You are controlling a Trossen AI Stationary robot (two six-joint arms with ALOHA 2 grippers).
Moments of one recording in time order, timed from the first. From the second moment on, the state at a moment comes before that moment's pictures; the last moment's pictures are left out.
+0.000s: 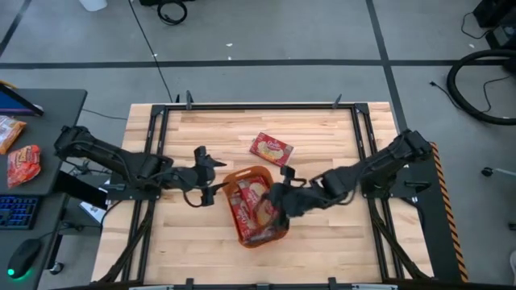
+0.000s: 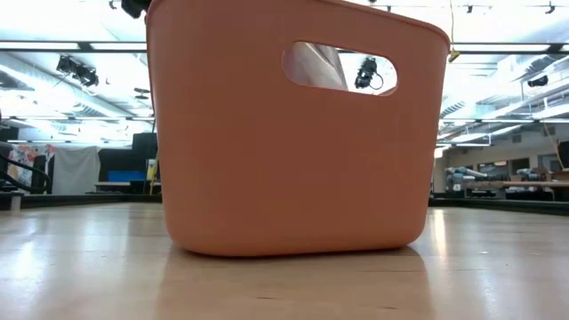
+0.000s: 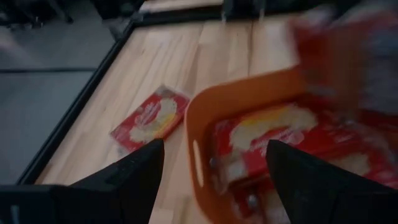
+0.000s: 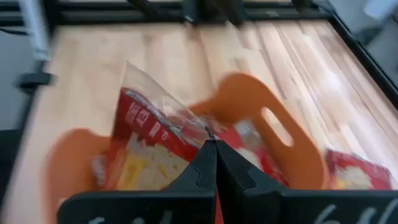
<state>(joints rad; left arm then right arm) -0.34 1.10 0.87 -0.37 -0.57 -0.15 0.42 1.65 1.42 -0.53 0.50 0.34</state>
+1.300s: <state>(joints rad) -0.39 0.92 0.72 -0.35 -0.60 -0.27 -0.01 1.60 1.27 -0.65 0.30 0.08</state>
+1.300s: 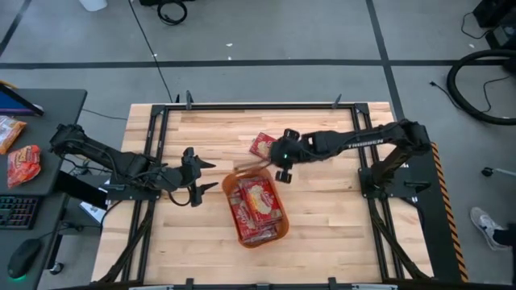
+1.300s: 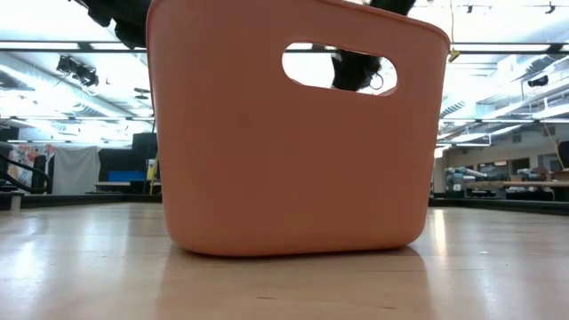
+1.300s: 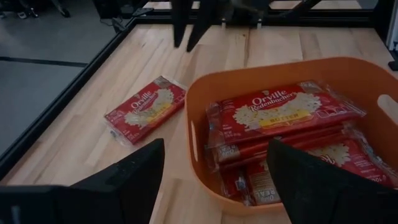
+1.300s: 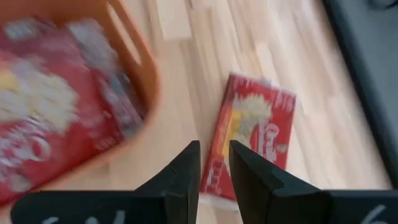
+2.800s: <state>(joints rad) -0.39 0.92 0.72 -0.36 -0.60 -0.27 -0.50 1.55 0.44 0.39 -0.12 -0.07</state>
